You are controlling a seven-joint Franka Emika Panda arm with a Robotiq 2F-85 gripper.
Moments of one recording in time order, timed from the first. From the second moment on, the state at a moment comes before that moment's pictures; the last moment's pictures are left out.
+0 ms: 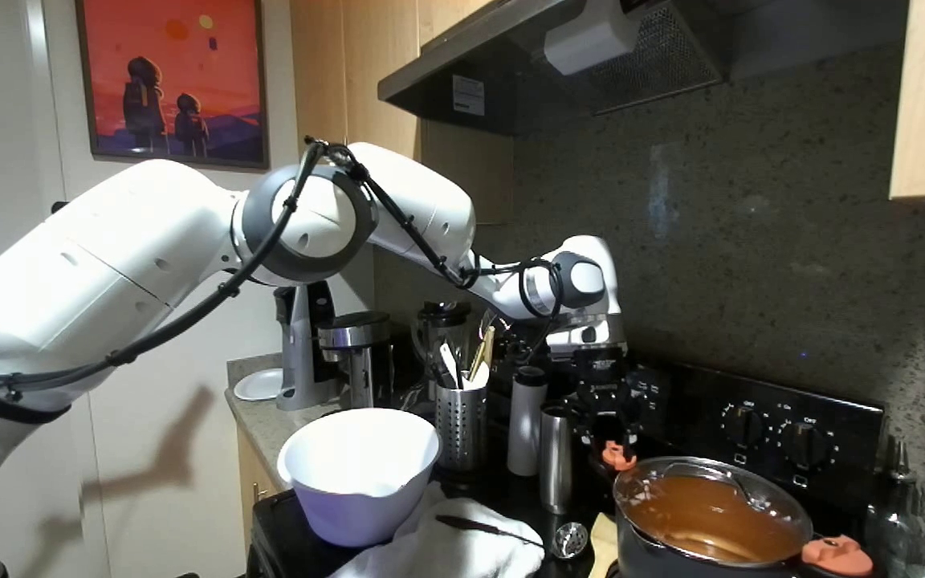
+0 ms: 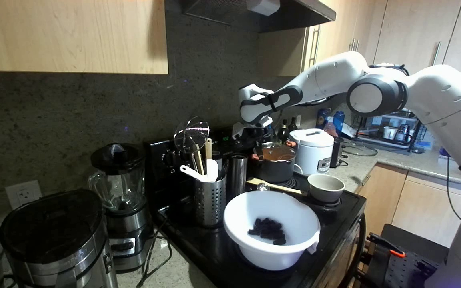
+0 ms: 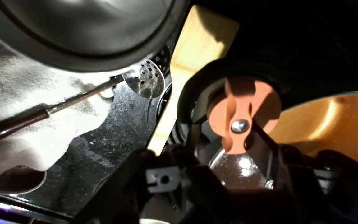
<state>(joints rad) 0.06 0.78 -0.22 -1.21 -0.14 1.90 2.38</state>
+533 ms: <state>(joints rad) 0.05 0.79 -0.21 -1.22 -0.14 1.89 2.38</state>
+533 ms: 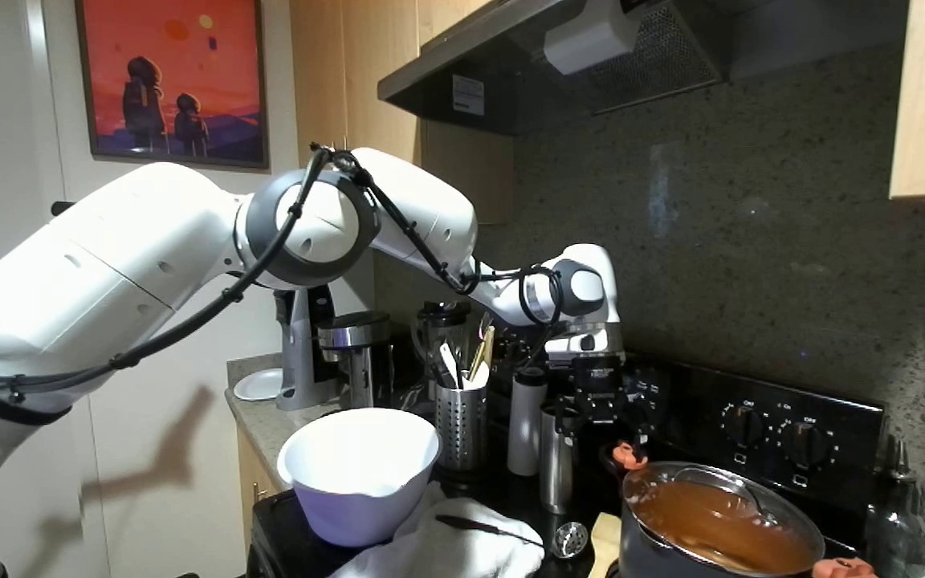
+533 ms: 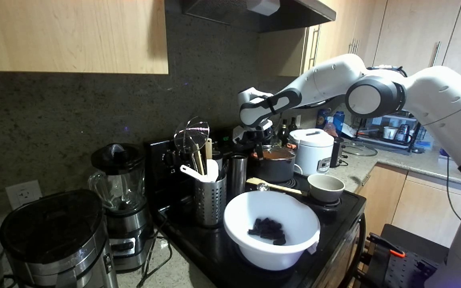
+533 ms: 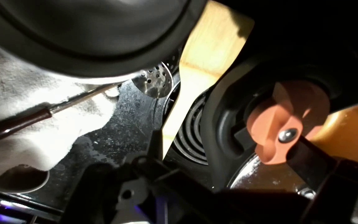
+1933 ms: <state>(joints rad) 0.02 0.68 -0.20 -1.24 -0.20 1.88 2.02</state>
